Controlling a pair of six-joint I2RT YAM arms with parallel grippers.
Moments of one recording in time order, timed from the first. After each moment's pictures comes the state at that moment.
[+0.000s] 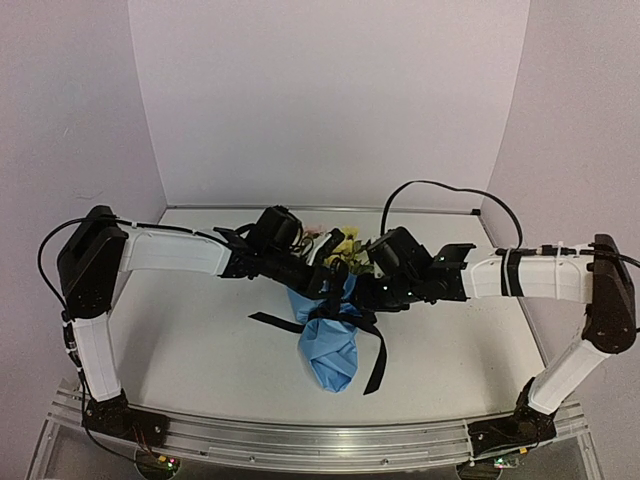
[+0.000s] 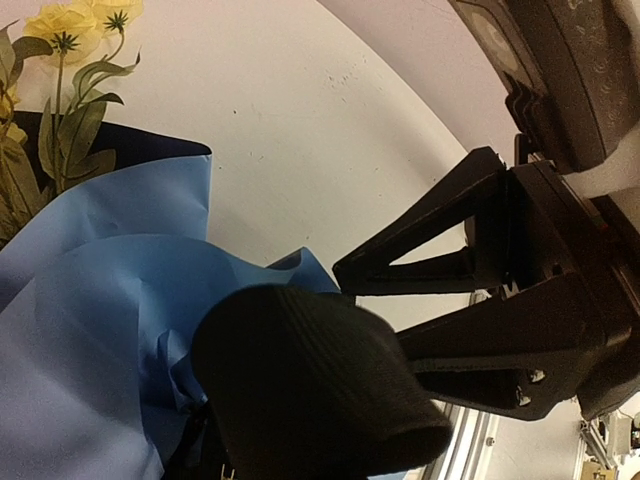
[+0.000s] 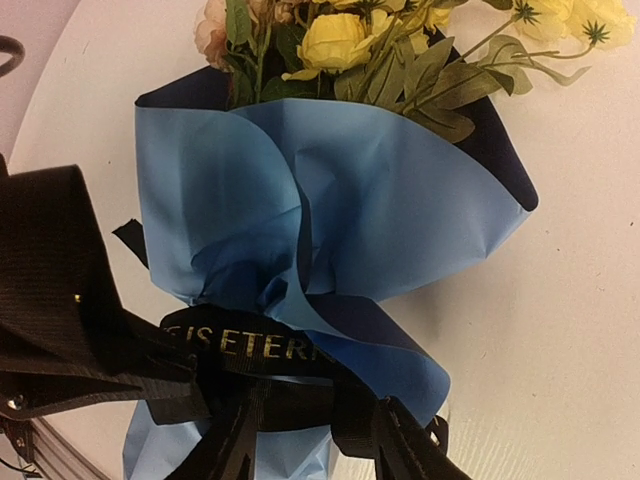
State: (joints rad) left arm -0.86 1.90 1.32 -0.08 0.58 -0.29; right arm 0.91 1.61 1.10 -0.38 0.15 0.72
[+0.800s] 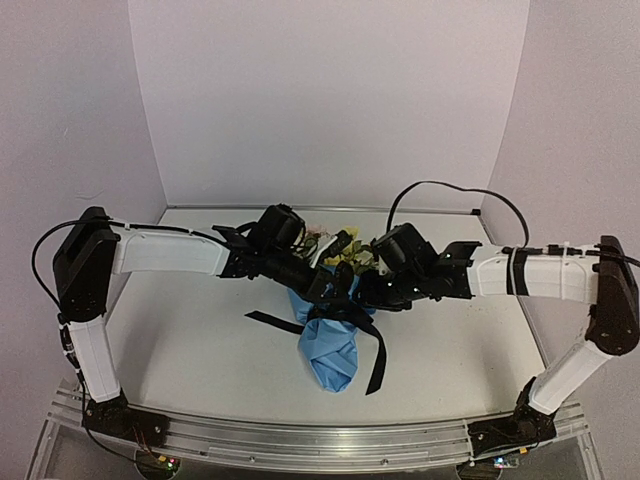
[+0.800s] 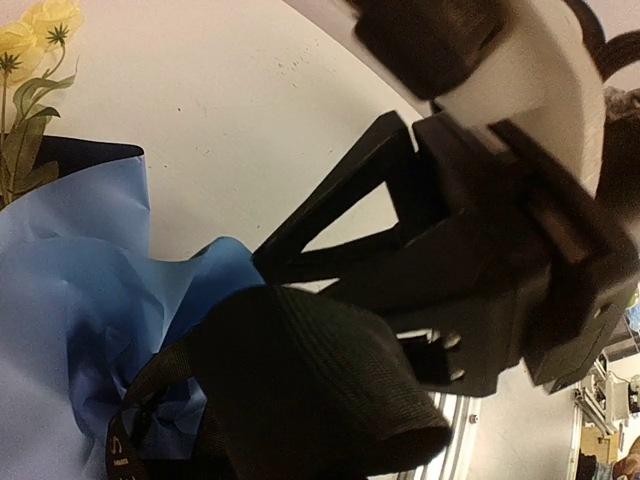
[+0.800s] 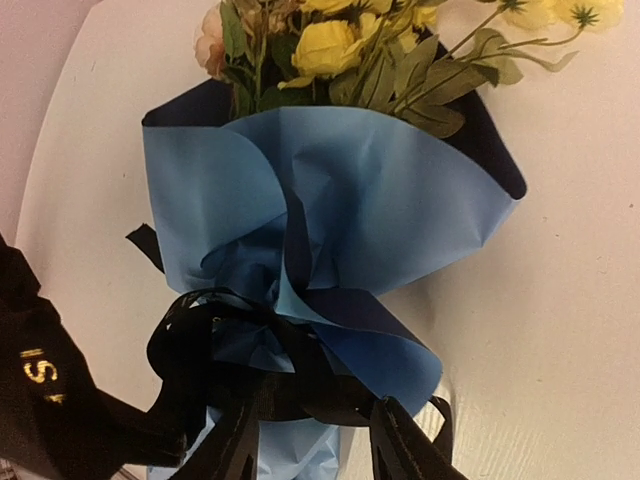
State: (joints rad) left arm -0.89 1.87 1.33 -0.13 0.63 -0.23; right arm 0.89 1.57 1.09 -0.38 0.11 0.77
